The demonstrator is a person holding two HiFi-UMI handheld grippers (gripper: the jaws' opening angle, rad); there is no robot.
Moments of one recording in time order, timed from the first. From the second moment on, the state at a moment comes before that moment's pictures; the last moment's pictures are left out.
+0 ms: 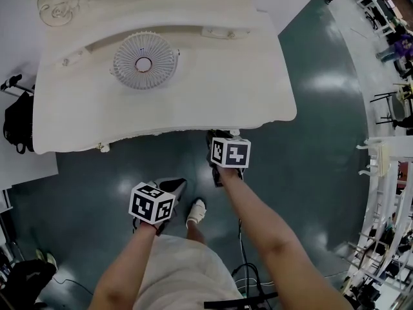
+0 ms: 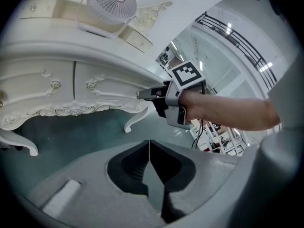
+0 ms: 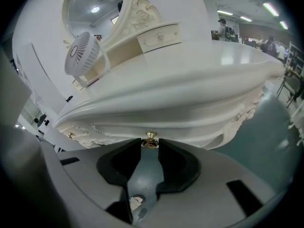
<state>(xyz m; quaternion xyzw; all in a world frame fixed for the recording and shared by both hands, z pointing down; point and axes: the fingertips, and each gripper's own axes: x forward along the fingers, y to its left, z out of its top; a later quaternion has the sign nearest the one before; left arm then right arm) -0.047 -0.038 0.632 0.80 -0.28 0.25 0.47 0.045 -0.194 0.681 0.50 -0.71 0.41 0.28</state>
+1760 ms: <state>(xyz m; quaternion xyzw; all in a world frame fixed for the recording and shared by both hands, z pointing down) -0.032 0.012 0.578 0.82 -0.27 0.26 0.43 0.043 -0.054 0.589 0.44 -0.77 0.40 0.23</state>
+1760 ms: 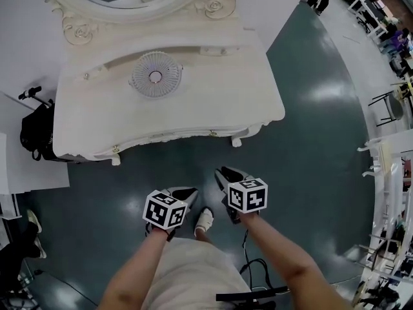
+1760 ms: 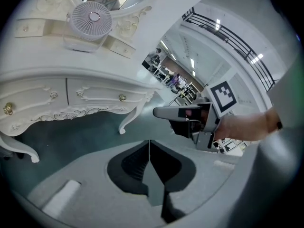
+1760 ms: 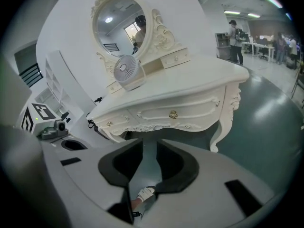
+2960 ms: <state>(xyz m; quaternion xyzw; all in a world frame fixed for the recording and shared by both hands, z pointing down) -0.003 0.047 0.496 0.87 -0.25 0.21 0.36 0.050 0.036 0.497 0.41 -0.80 0.41 0.14</state>
